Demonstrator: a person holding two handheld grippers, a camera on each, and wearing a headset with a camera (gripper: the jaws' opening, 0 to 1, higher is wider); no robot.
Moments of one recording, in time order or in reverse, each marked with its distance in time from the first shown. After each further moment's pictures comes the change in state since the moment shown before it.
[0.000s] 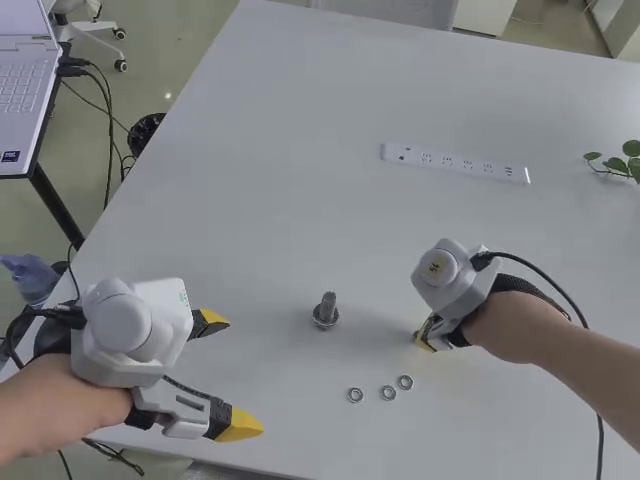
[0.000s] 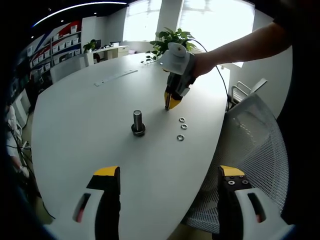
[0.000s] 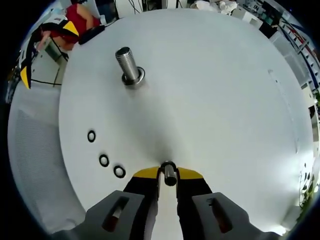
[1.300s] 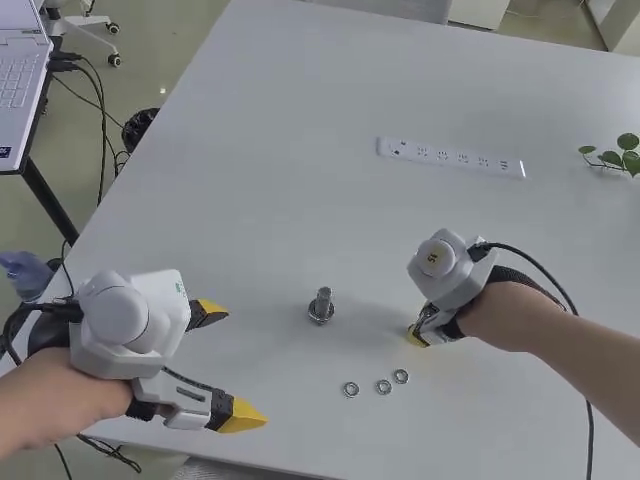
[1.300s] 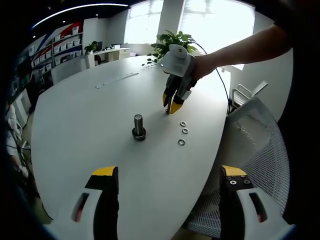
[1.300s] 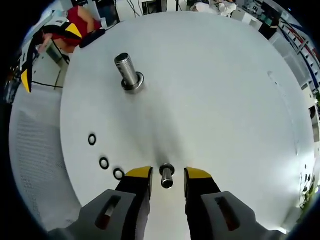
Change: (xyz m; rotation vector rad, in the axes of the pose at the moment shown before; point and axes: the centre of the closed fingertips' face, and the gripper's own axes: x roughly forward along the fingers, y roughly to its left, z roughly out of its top) left arm 0.004 0.003 0.007 -0.006 -0.026 0.003; right arm -0.002 -0.004 0.008 -0.003 -0.030 0.008
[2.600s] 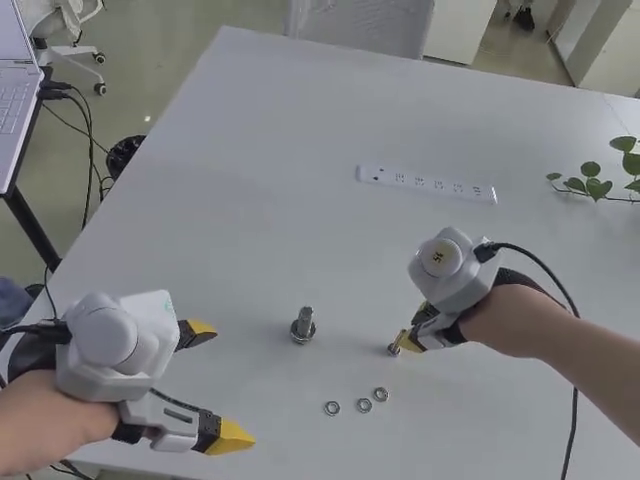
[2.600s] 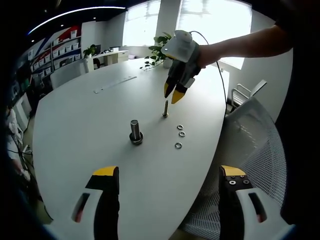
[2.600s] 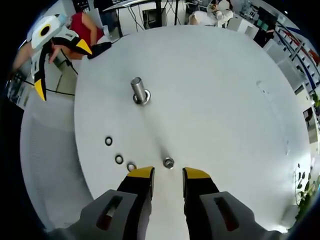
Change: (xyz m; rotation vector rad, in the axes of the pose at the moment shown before) left arm -0.005 -0.011 0.010 0.024 -0.016 0.008; right arm -0.054 0.005 0.006 0.005 -0.062 -0.014
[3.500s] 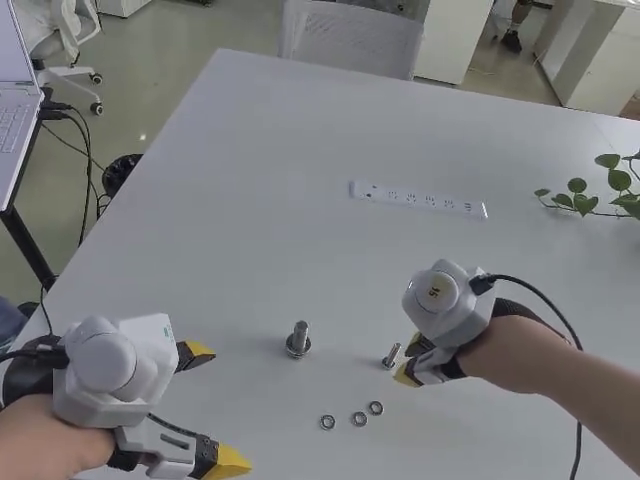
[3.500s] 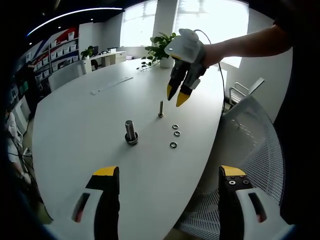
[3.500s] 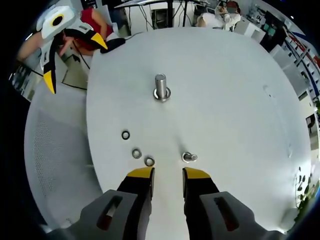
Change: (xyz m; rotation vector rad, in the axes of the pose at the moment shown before) left arm -0.002 -0.011 -0.002 0.022 0.006 -0.011; right arm -0.006 0.035 -0.008 -0.052 0.003 0.031
